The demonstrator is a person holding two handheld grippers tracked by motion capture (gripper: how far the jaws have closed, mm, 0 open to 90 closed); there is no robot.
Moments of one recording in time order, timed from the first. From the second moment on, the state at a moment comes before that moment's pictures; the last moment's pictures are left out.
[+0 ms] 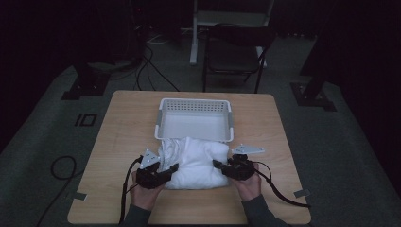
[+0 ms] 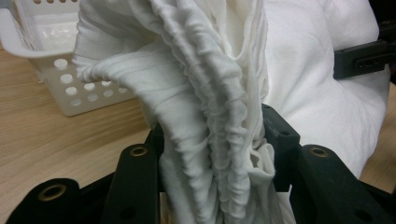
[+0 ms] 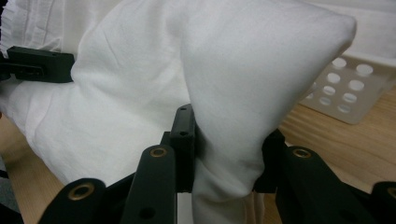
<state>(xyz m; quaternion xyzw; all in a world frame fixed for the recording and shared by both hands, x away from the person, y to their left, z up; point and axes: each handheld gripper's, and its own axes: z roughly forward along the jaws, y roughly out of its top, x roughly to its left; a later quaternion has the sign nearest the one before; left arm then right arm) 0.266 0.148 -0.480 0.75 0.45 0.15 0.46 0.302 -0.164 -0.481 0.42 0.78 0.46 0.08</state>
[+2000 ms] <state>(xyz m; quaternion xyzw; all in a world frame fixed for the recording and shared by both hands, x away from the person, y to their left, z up) 0.305 0.156 -0.405 0.73 0.42 0.19 0.50 0.338 -0.156 -0.403 0.39 0.76 0.49 0.14</state>
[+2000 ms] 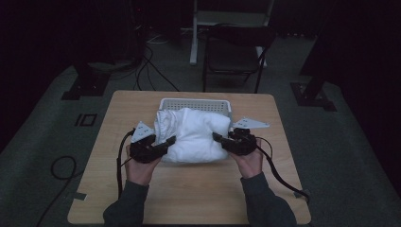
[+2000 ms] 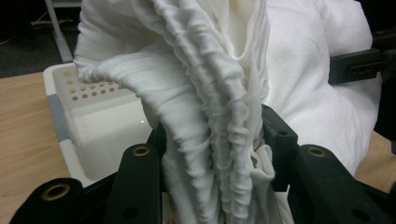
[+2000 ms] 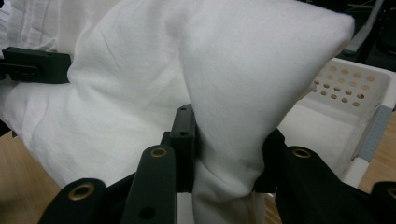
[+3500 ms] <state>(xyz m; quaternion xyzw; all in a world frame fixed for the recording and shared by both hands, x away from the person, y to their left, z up) 0.357 0.152 -0.404 0.73 0.42 0.20 0.50 0.382 -0.155 -0.396 0.40 0.76 0.49 0.16</state>
